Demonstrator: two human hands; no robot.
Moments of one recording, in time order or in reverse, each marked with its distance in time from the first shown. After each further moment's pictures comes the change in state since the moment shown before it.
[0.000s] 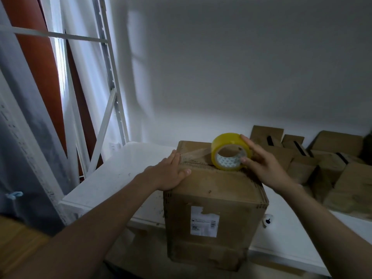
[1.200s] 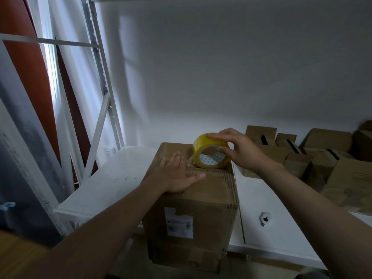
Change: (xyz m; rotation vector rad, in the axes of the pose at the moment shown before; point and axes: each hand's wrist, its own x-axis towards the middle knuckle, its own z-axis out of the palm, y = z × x) left_hand 0.004 0.027 -0.001 0.151 0.012 0.049; right_hand 0.050 -0.041 0.019 -0.356 -0.077 -0.191
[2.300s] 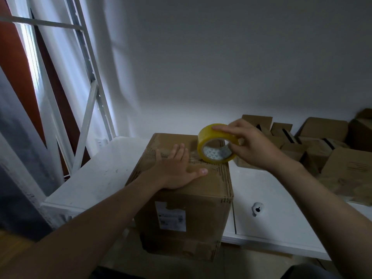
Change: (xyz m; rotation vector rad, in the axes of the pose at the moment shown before) left_hand 0.003 0.031 0.003 0.077 -0.014 0.058; right_hand -0.036 0.006 -0.028 -0.094 0.012 0.056
